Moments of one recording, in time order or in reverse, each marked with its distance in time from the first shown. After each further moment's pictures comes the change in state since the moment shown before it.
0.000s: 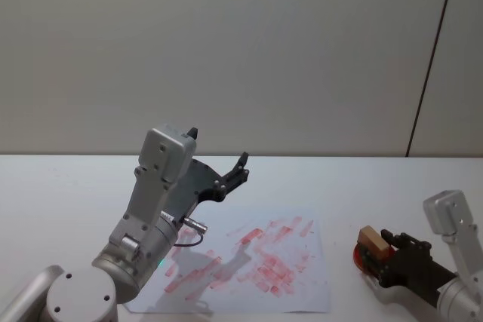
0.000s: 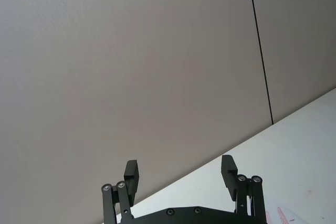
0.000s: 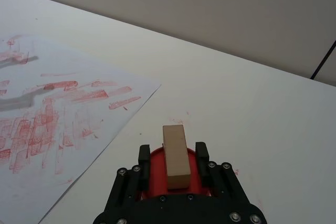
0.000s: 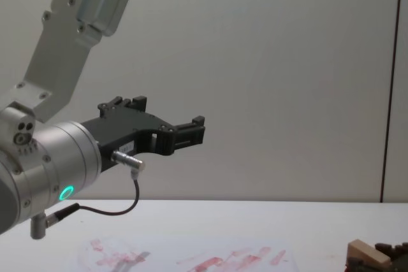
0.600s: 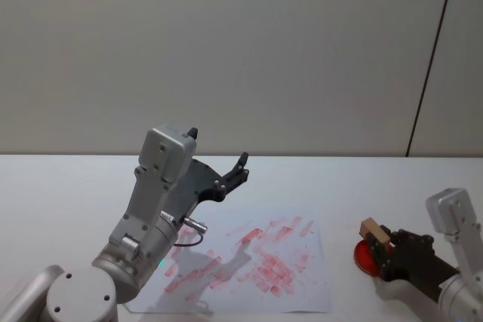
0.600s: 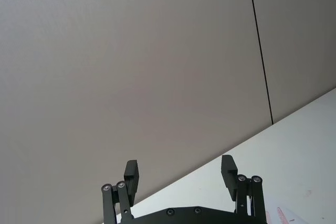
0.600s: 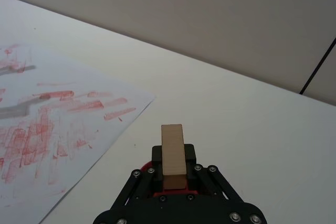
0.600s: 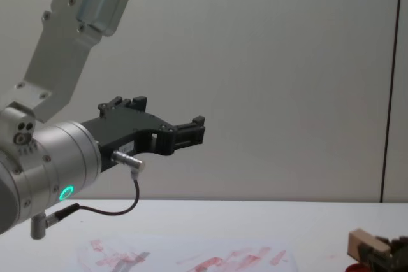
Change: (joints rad) left arm 0.000 0.000 0.000 0.000 0.000 0.000 0.000; right arm 0.003 0.000 0.001 0.012 -0.016 -0.051 -0.012
